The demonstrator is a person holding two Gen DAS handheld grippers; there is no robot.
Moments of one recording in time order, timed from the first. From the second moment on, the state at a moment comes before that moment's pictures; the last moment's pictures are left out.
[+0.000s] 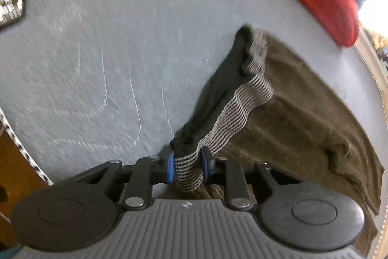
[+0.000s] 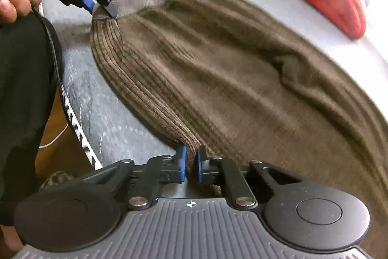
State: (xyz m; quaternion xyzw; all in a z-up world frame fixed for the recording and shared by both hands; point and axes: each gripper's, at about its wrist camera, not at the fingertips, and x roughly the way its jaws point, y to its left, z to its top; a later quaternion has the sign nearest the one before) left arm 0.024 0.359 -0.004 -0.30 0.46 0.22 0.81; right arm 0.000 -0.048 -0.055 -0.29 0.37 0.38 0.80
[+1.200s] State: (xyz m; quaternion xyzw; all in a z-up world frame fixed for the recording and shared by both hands) left arm 0.052 0.273 0.012 -0.14 0.45 0.03 0.88; right arm 0.032 -0.189 0.185 0.08 0.15 0.25 0.95
